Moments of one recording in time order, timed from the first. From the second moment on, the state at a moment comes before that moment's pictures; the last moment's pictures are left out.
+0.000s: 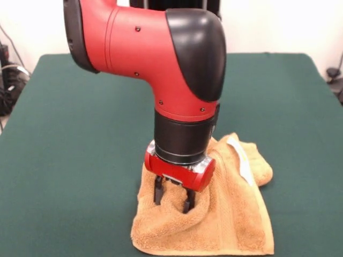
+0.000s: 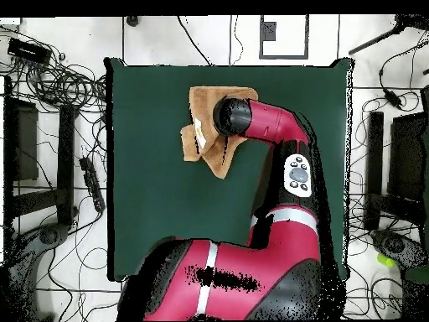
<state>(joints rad) -0.15 -0.16 -0.09 1.00 0.08 0.54 2.07</state>
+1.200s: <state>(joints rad) -0.29 -0.25 0.09 1.17 0.02 0.50 2.07</state>
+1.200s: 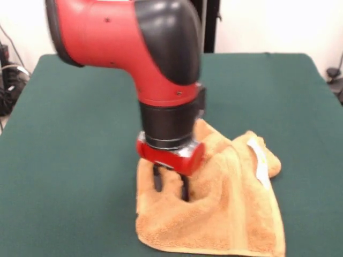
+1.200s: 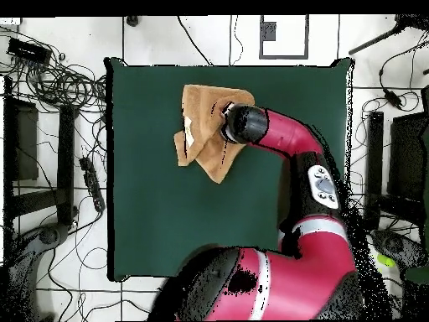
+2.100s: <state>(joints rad) -0.62 -0.26 0.40 1.24 -0.28 0.44 2.03</state>
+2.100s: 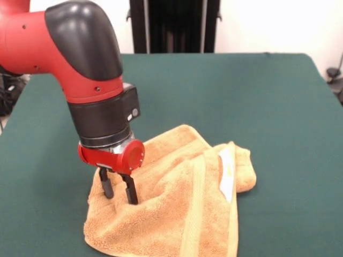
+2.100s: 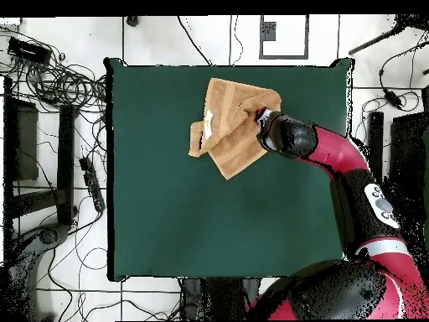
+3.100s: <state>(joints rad) -0.56 -0.28 0.40 1.21 -0.38 0.89 2.03</state>
